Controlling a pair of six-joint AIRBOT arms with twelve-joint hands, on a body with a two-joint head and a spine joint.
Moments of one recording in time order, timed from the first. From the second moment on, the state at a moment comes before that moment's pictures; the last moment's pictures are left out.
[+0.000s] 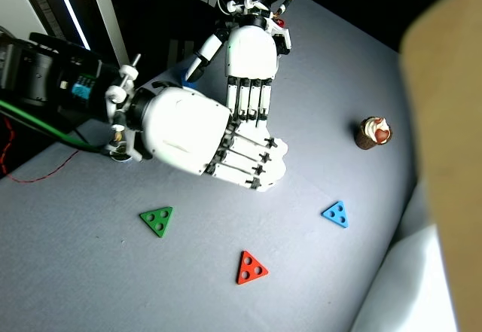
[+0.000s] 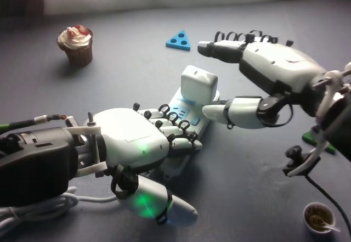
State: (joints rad) left arm 0.70 -1.03 0.89 -0.35 -0.16 1.41; right arm -0.36 -1.19 0.96 0.78 0.79 -1.24
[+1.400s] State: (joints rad) left arm 0.71 -1.03 0.88 -0.37 -0.17 1.41; right arm -0.39 -1.37 1.16 0.77 0.80 -1.22
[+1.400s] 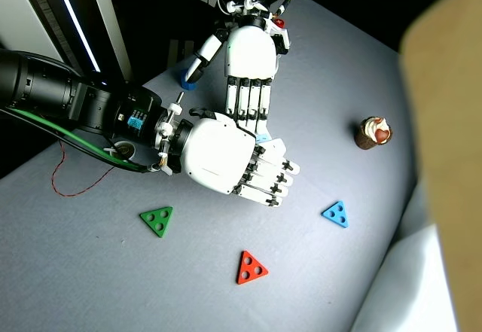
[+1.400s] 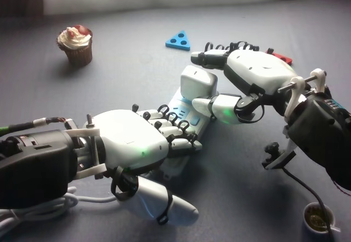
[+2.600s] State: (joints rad) left arm 0.72 -1.03 0.88 -0.38 -0.17 1.41; right arm -0.31 -1.30 1.18 0.67 0.80 -1.22
